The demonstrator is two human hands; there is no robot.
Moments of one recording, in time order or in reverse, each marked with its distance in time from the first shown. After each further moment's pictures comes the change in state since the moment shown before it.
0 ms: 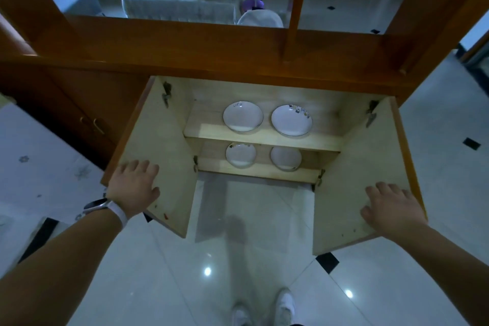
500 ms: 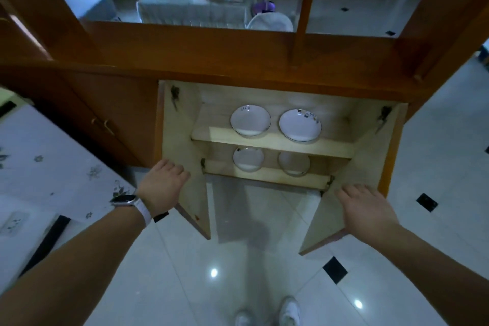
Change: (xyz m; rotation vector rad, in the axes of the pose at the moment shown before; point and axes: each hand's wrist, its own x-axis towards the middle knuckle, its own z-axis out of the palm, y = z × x) left_hand 0.019 0.039 -0.022 0.050 0.081 0.292; right_hand 0.021 -0.047 -0.012 0.020 0.109 -0.304
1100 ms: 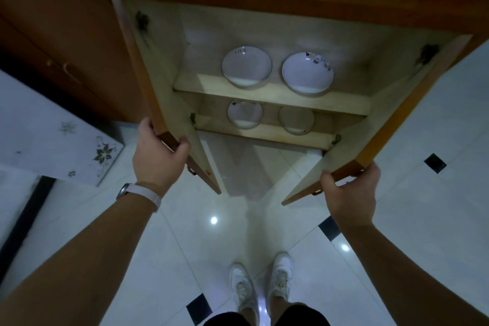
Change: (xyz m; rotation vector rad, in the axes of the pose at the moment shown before) left_hand 0.044 0.084 0.059 -0.956 0.530 -0.826; right_hand 0.031 -0.061 0.092 1.223 0.434 0.712
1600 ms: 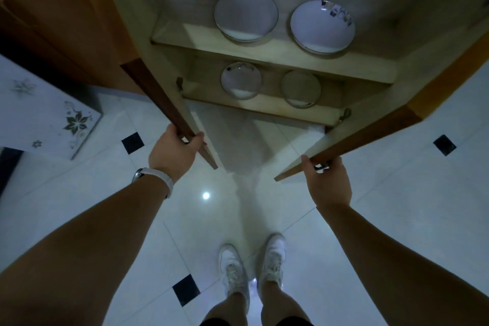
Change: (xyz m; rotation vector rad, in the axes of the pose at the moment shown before) left_hand -0.029 -0.091 0.127 0.114 -0.374 -0.220; right_hand 0.018 0.110 0.101 -0.238 -0.204 0.067
